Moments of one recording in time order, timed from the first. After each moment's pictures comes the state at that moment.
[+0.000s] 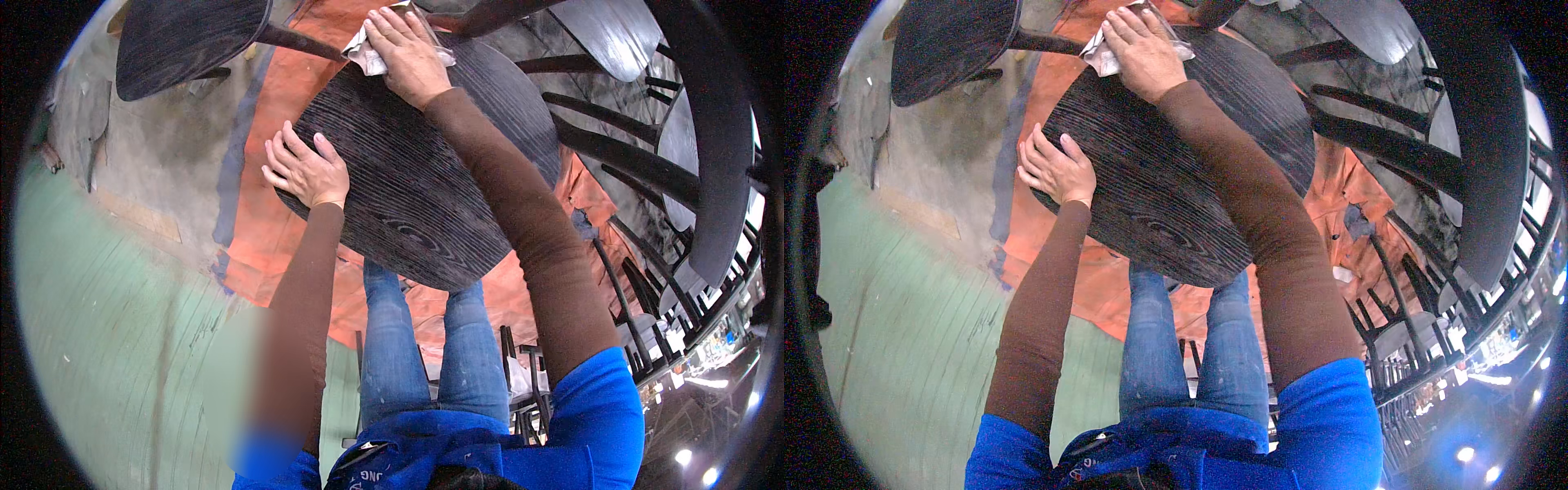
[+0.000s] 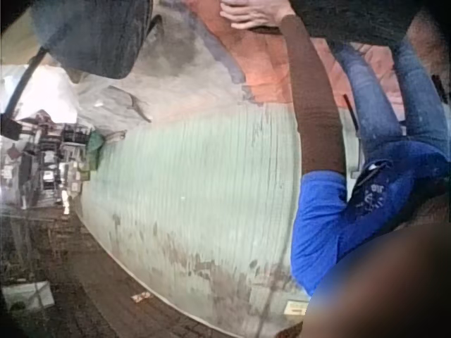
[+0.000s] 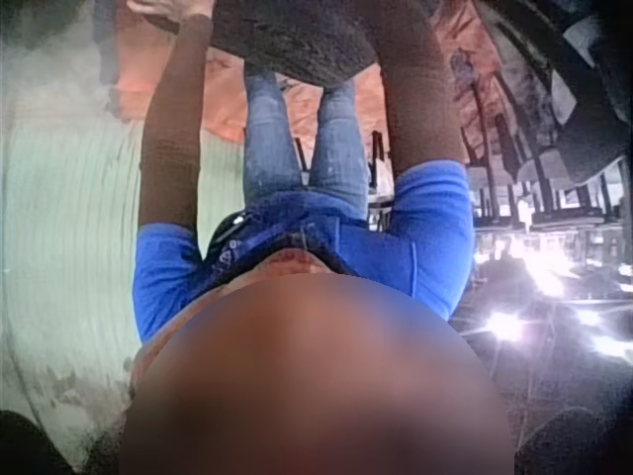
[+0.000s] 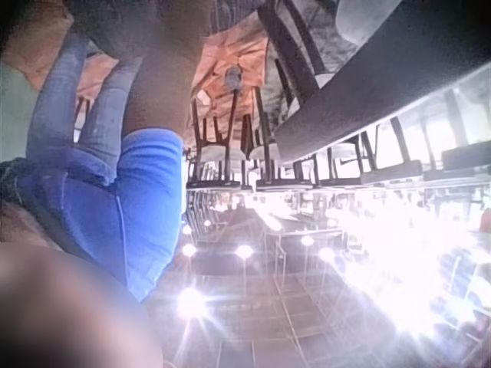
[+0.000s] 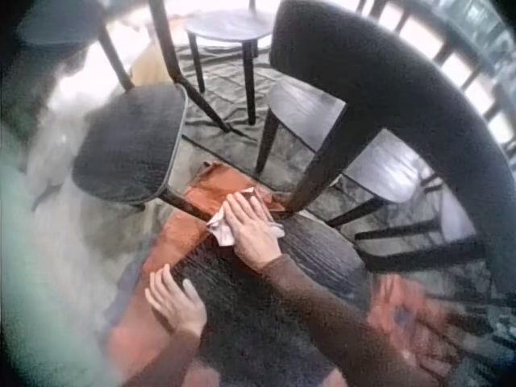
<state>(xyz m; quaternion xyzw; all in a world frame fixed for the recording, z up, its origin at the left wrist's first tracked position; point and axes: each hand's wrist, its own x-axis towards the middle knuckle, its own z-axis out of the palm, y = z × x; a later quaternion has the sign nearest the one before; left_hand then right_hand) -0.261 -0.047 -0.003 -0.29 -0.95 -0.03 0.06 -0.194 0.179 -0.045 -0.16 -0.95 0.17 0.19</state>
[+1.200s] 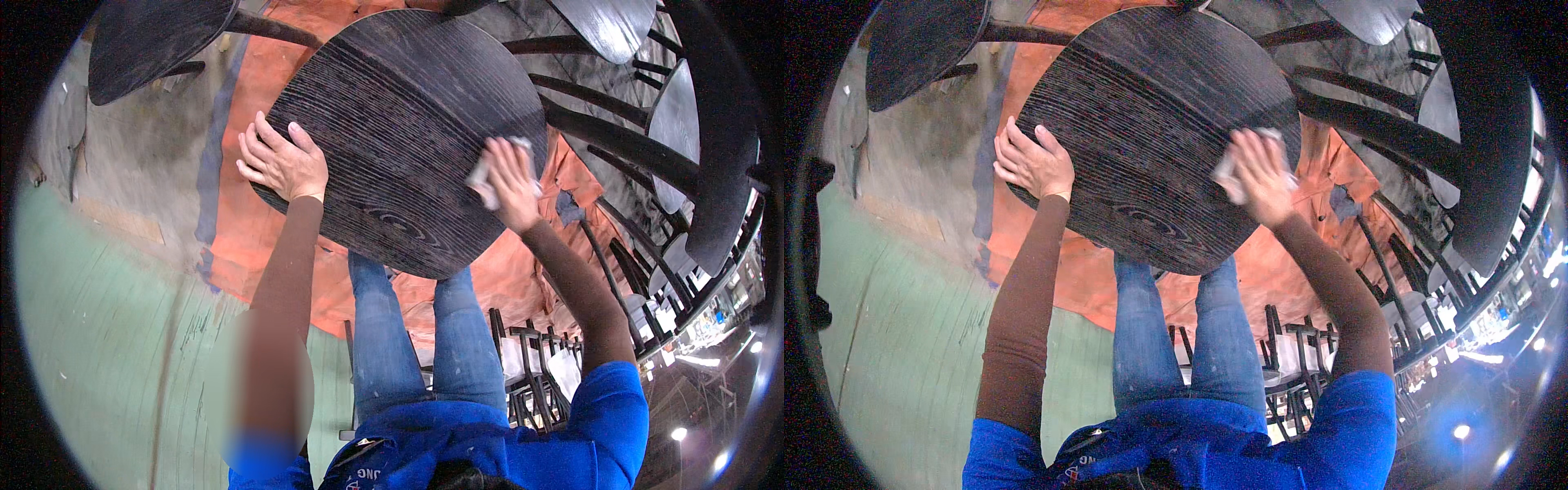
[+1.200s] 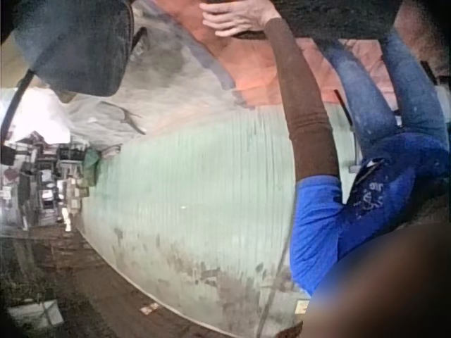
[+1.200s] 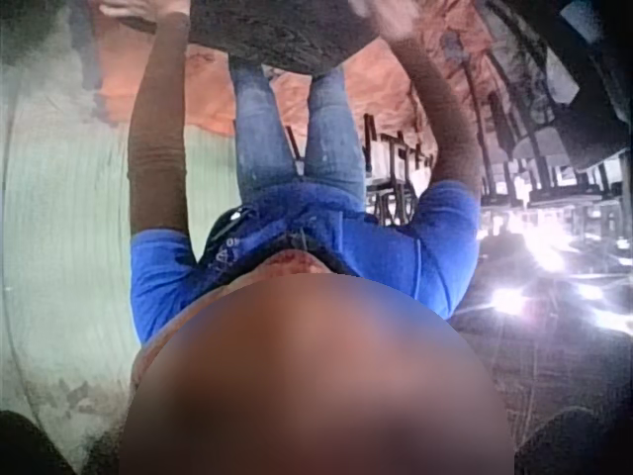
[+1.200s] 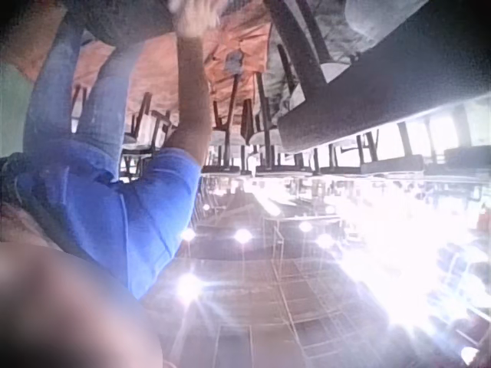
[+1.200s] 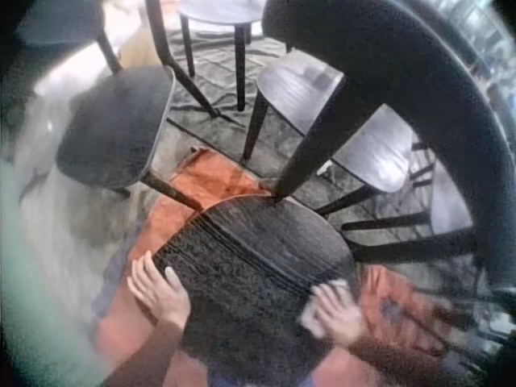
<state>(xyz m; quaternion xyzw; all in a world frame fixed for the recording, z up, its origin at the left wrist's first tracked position) -0.262 -0.045 -0.005 -0.30 -0.95 -0.02 0.08 0.062 0.107 0.020 -0.22 -0.95 0.22 -0.01</state>
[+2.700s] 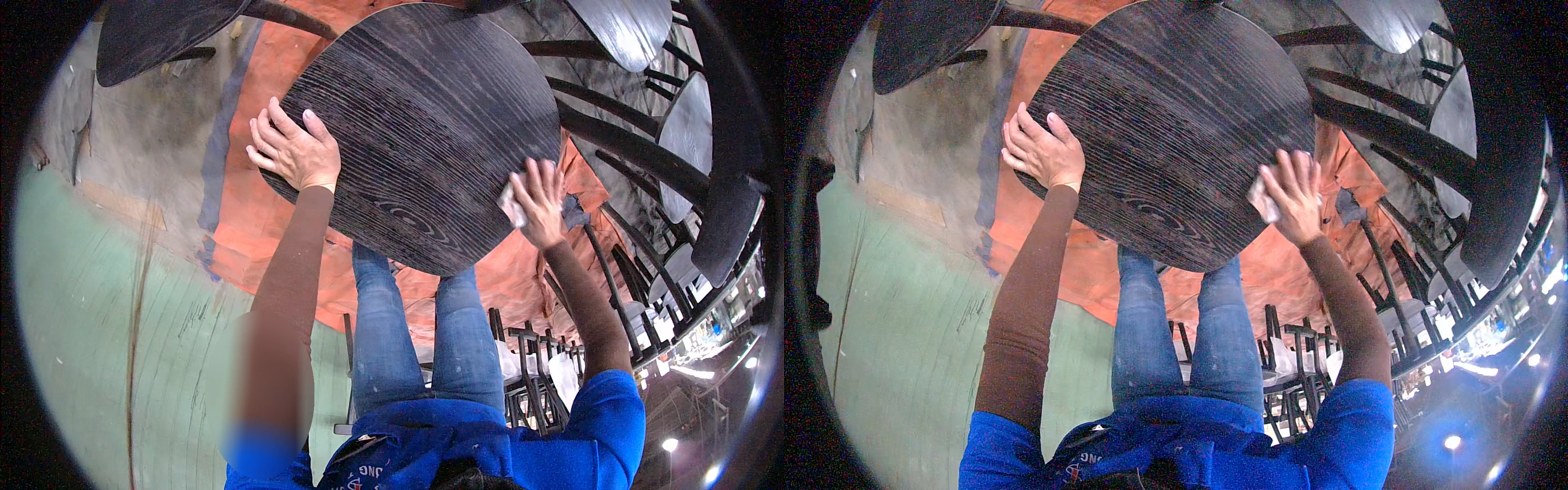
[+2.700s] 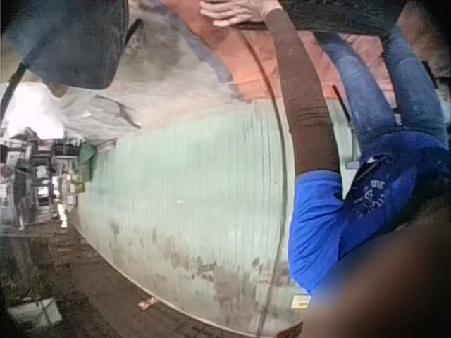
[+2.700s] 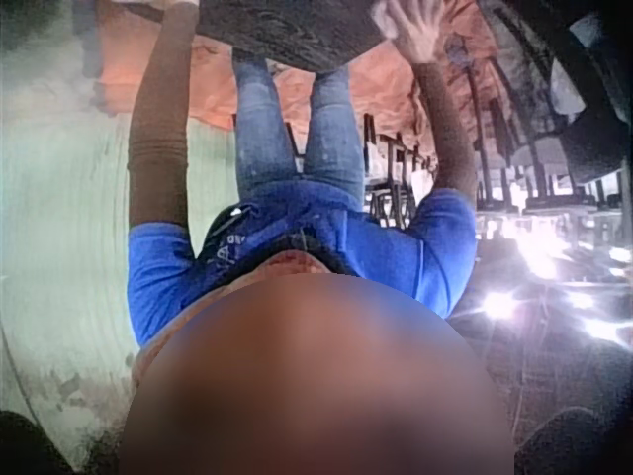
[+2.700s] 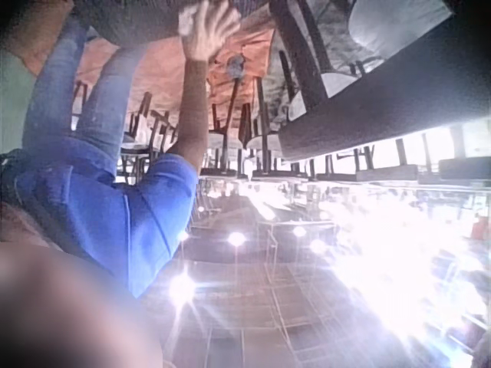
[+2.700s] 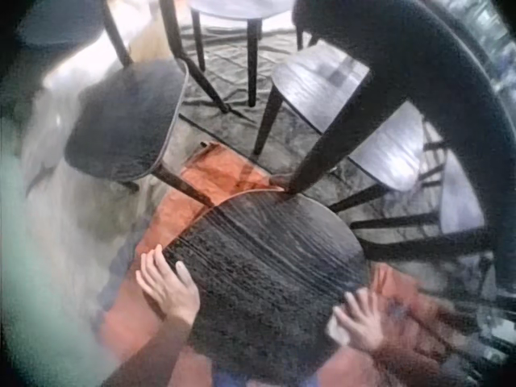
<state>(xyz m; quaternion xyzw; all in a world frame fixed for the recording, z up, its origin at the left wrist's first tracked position) -0.262 -0.046 -0.004 -0.30 -0.95 -0.04 0.07 0.102 0.100 0.037 -0.27 -0.95 0.18 -0.03</state>
